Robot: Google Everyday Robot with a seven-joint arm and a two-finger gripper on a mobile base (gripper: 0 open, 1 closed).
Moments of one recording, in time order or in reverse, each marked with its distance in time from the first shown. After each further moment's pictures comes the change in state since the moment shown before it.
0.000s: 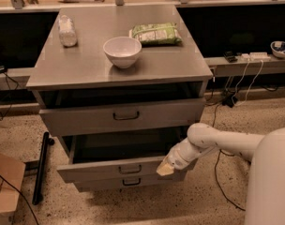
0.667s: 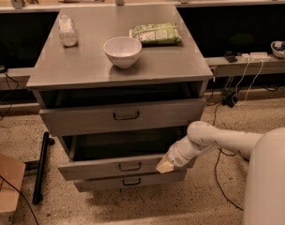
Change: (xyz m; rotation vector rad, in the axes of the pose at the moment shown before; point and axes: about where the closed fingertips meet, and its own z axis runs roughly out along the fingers) arm -0.005 -0.011 -0.001 0.008 -0.010 -0.017
